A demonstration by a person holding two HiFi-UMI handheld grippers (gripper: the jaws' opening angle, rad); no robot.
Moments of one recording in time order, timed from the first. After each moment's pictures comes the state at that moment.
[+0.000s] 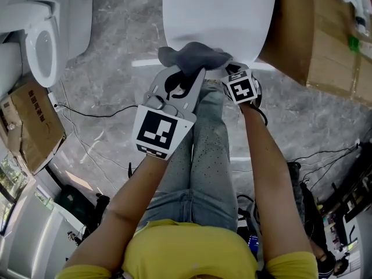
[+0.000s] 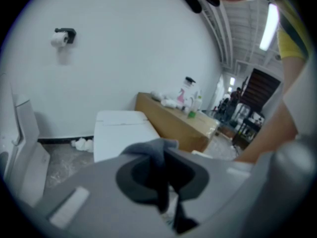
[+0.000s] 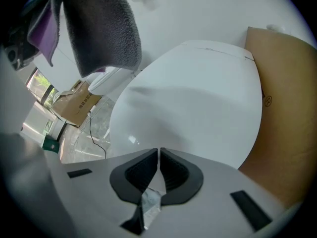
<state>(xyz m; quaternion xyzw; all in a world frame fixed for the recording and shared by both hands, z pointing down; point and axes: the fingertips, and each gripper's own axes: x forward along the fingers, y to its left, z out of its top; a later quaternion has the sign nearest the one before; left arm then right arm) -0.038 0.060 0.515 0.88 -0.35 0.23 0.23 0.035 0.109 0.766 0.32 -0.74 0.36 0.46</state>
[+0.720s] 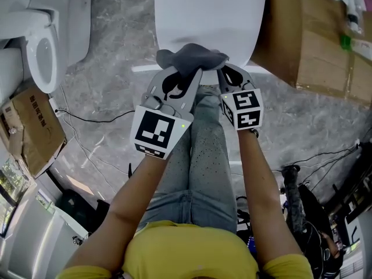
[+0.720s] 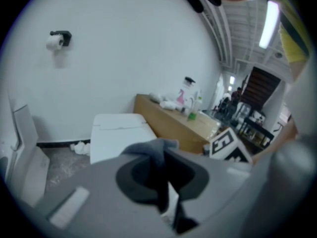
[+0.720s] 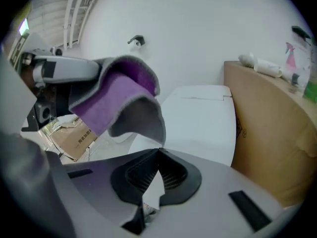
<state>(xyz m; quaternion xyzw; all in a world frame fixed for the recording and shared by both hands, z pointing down) -0.015 0.045 0.508 0.88 -0.35 0.23 0.22 0.035 0.063 0.638 0.42 -0.80 0.32 0.28</state>
